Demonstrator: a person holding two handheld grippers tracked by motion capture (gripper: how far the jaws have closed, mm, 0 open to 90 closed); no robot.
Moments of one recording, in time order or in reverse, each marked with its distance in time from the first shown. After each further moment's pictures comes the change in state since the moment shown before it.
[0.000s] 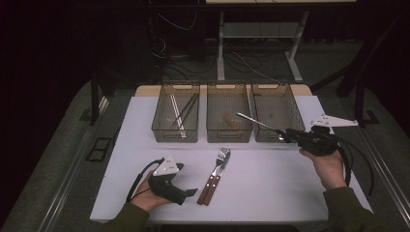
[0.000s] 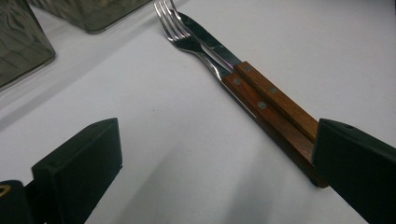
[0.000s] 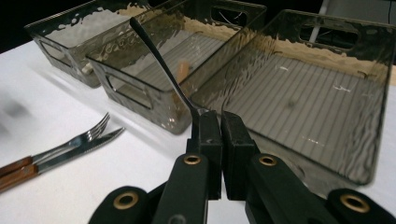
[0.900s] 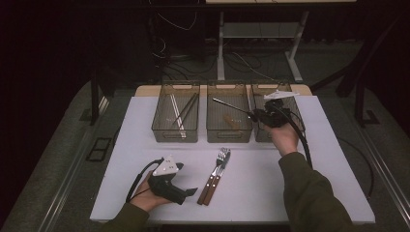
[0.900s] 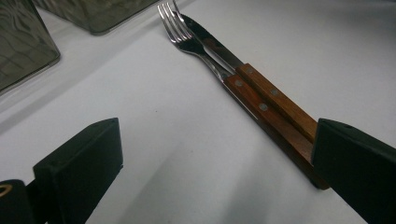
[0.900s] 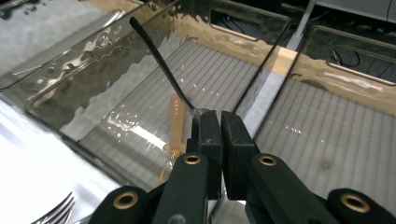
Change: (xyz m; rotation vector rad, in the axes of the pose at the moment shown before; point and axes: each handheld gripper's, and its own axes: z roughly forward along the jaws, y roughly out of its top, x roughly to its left) left arm -0.002 0.000 0.000 -0.021 0.004 -0.028; right arm 0.032 0.064 0.110 0.114 -0.103 -0.011
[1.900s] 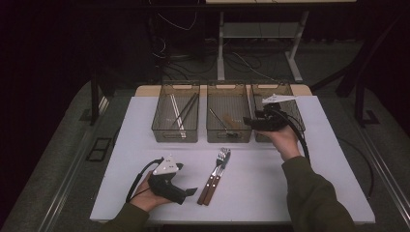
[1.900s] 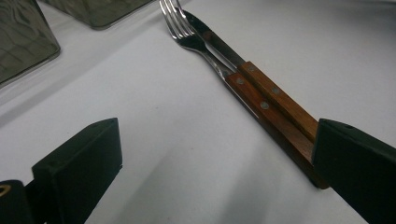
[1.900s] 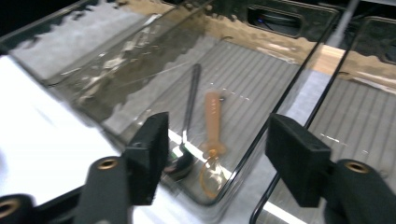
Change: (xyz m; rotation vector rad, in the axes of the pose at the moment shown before) left arm 0.002 0.001 0.000 0.023 0.001 -0.015; right arm 0.001 -0.014 -0.001 -0.030 0.161 0.016
